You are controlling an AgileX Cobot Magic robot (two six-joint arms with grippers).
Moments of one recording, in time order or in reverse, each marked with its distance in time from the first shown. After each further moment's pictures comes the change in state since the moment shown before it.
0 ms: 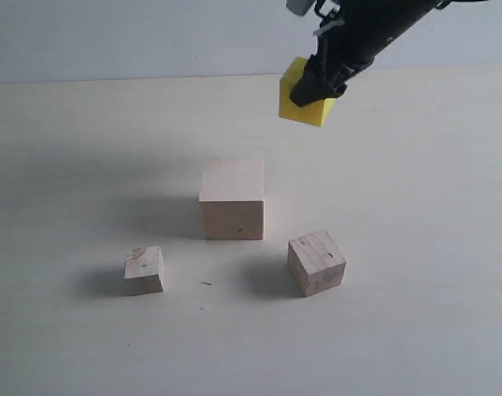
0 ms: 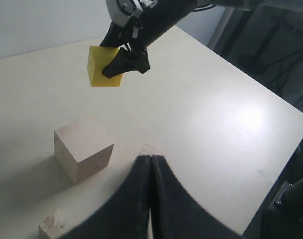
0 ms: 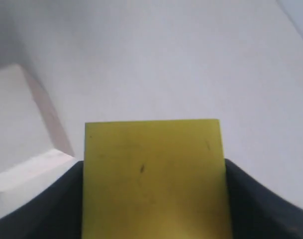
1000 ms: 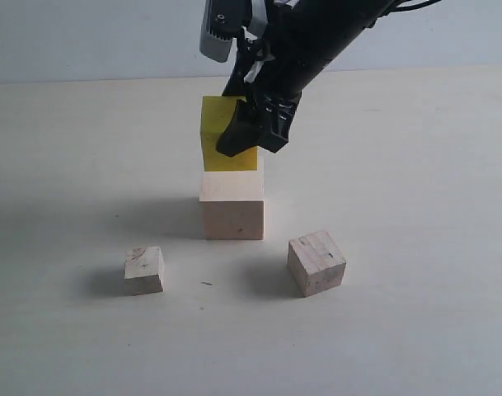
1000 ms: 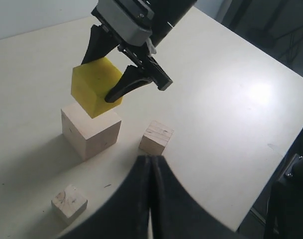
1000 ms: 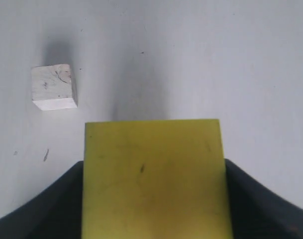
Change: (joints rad) left arm 0.000 0.000 0.000 0.071 0.062 0.000; right arm 0.232 -0.083 0.108 0.067 0.041 -0.254
